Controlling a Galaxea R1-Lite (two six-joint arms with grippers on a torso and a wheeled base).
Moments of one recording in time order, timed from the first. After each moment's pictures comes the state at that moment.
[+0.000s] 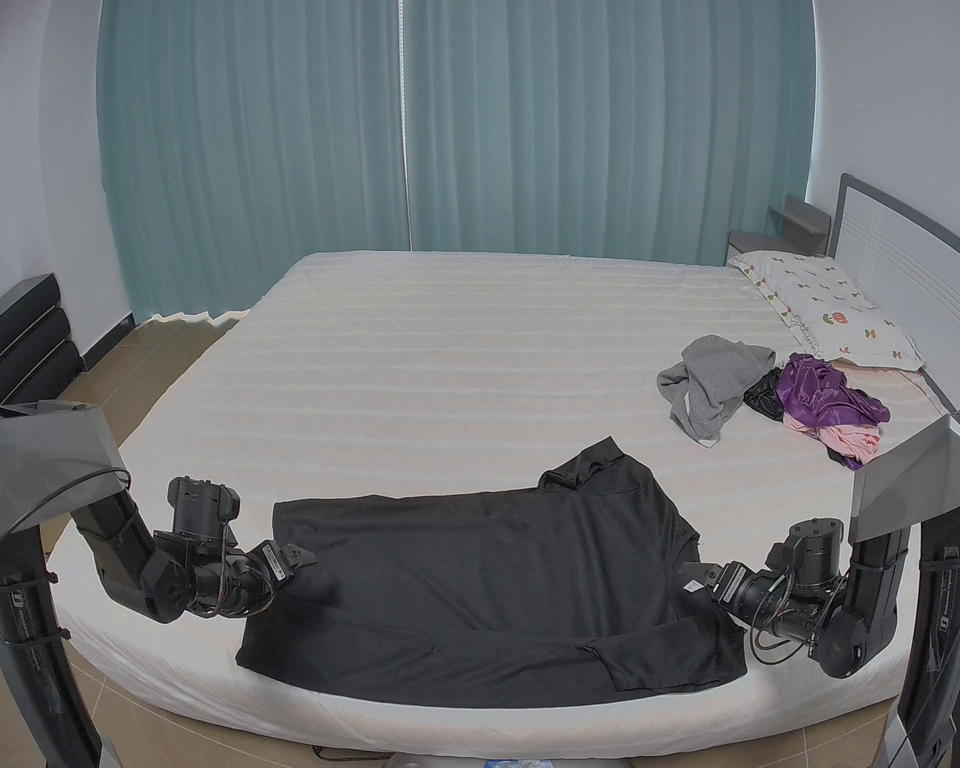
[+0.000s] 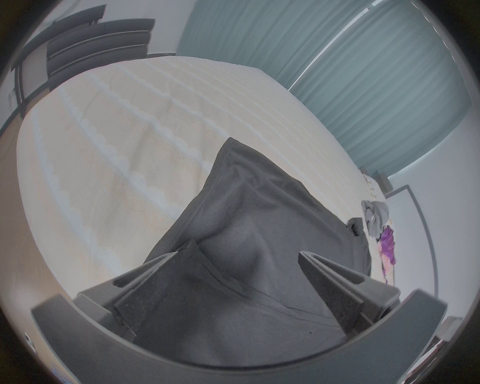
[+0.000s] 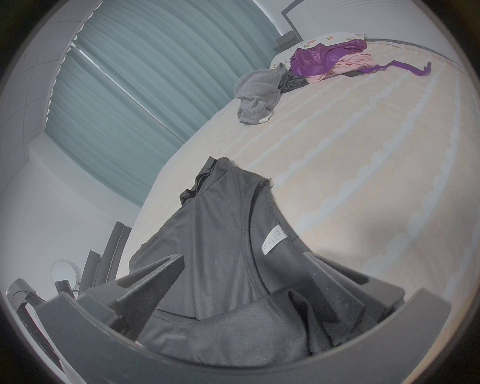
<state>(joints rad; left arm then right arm) -0.09 2.15 -0.56 -0.74 -0.11 -0.69 0.20 2.32 -0.22 -1.49 0.09 0.73</state>
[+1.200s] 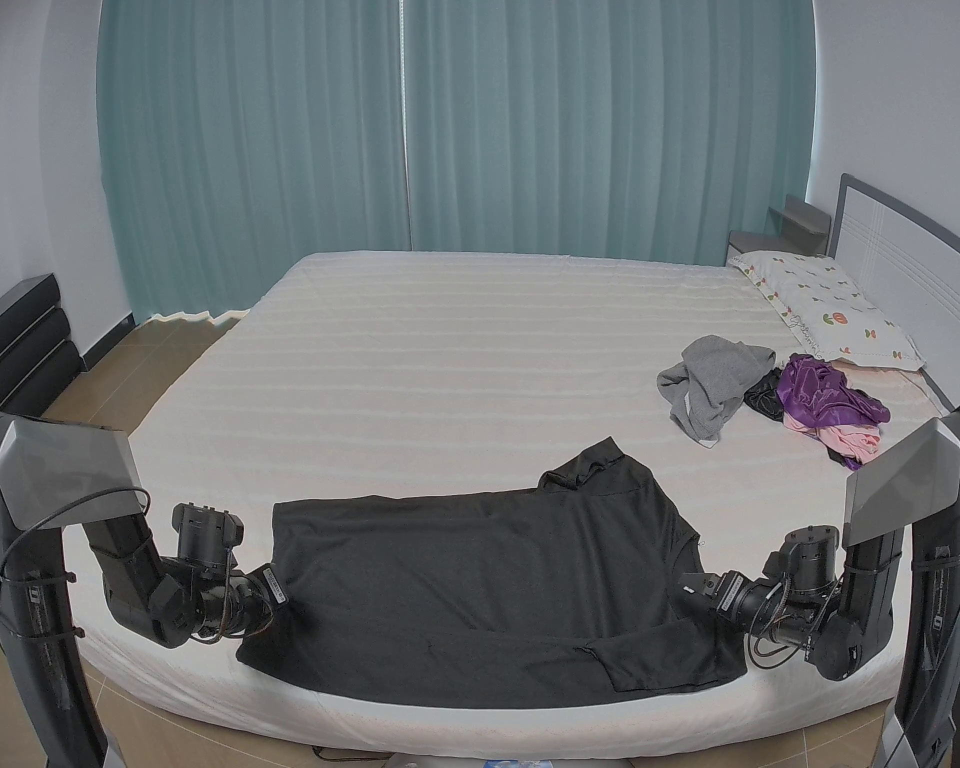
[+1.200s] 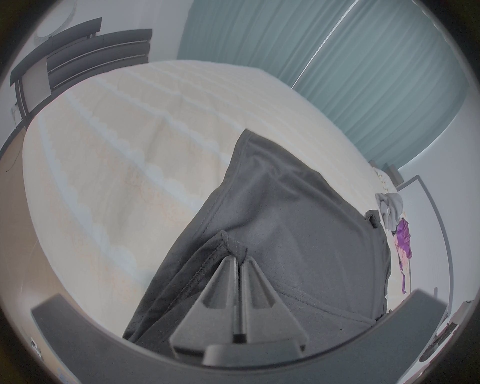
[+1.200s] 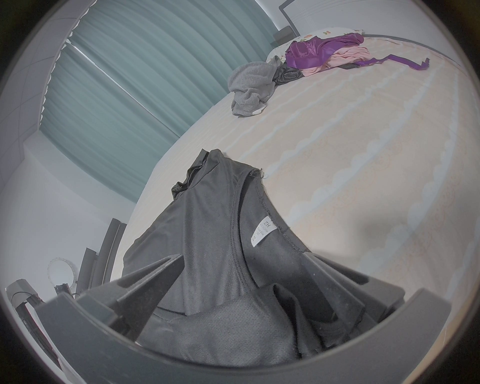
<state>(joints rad) -0.10 2.23 -0.48 -0.89 -0.03 -0.64 0.19 2.36 -0.22 -1.49 0.10 0.72</state>
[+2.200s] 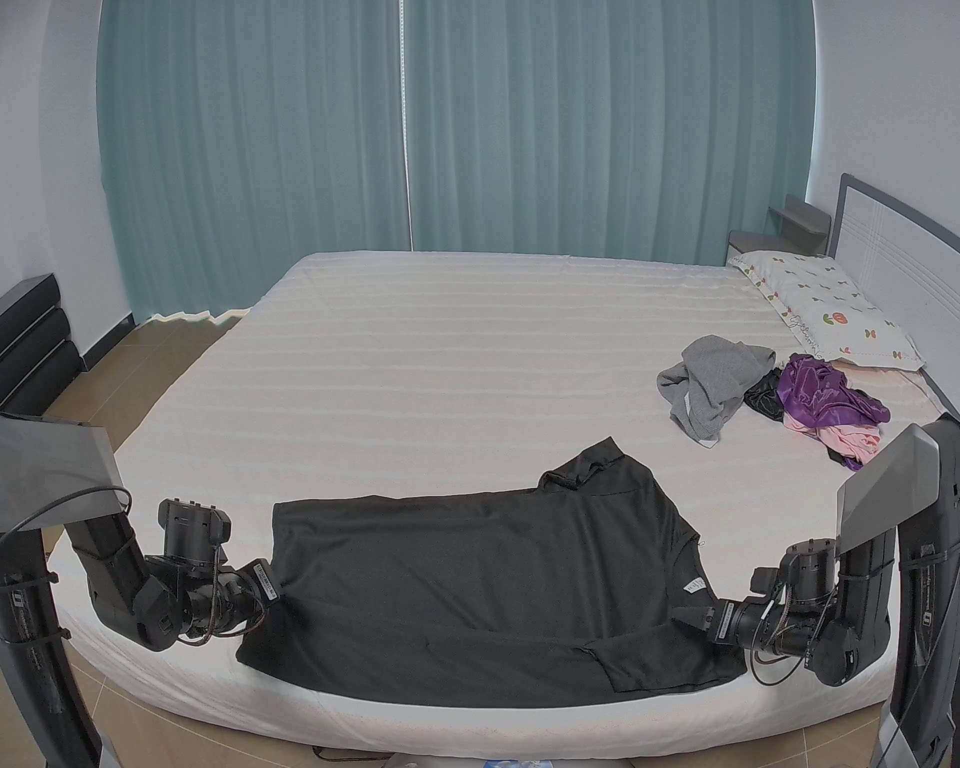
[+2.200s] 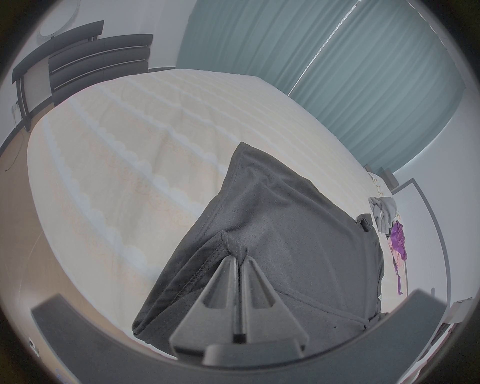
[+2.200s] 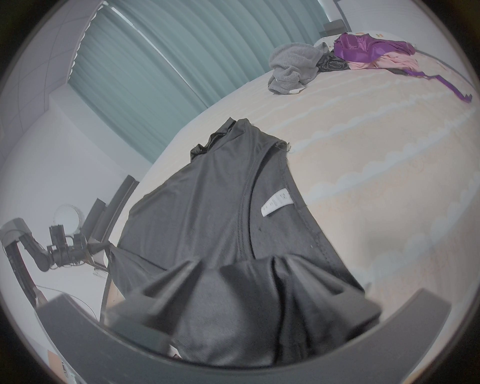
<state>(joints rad) -0.09 2.15 -0.42 -0.91 -0.03 -0.64 0.15 2.44 -0.20 -1.54 0.30 0.45</state>
